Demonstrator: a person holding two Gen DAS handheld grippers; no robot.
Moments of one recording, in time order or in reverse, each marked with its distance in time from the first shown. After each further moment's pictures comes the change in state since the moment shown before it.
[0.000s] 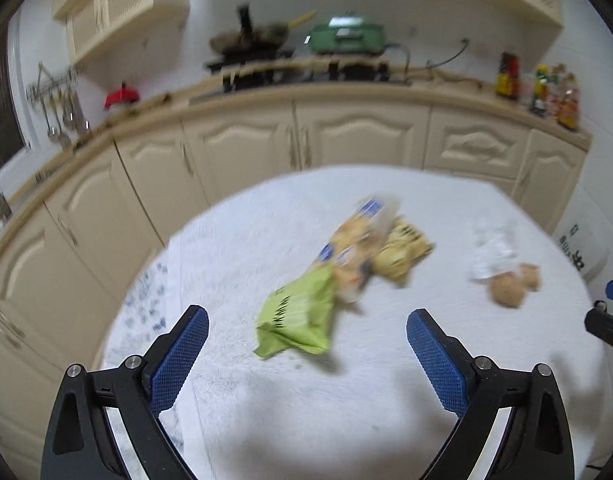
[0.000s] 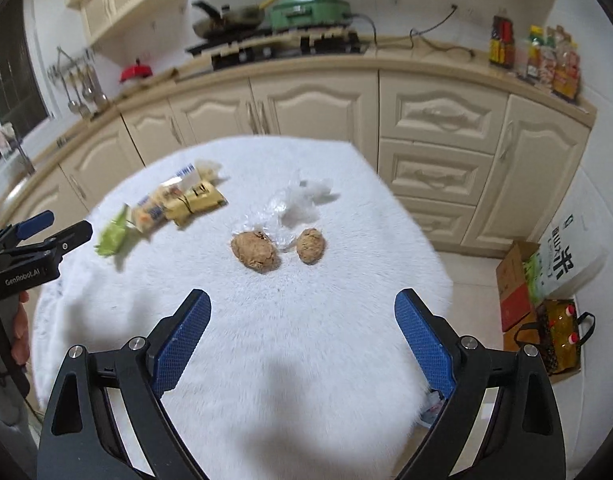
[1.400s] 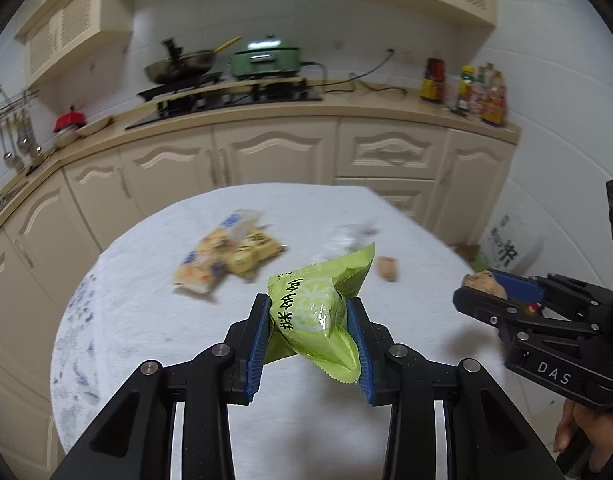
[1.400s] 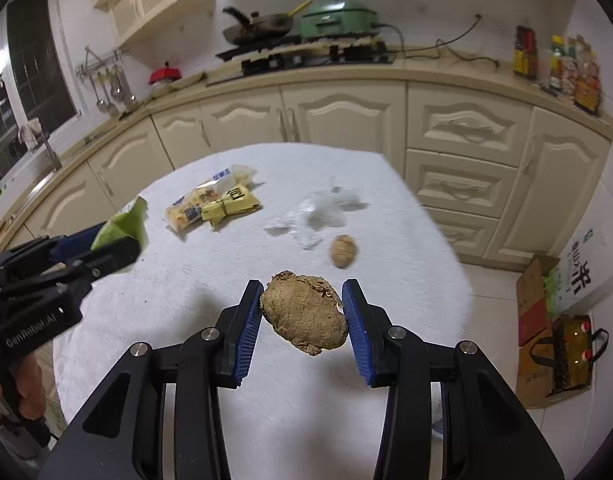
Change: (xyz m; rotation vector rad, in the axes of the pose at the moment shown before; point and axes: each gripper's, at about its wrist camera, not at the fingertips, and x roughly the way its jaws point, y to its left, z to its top) left arm -0.105 -0.126 0.007 0.085 -0.079 -0.197; right arm -0.036 0.001 -0.008 -0.031 -0.056 0.096
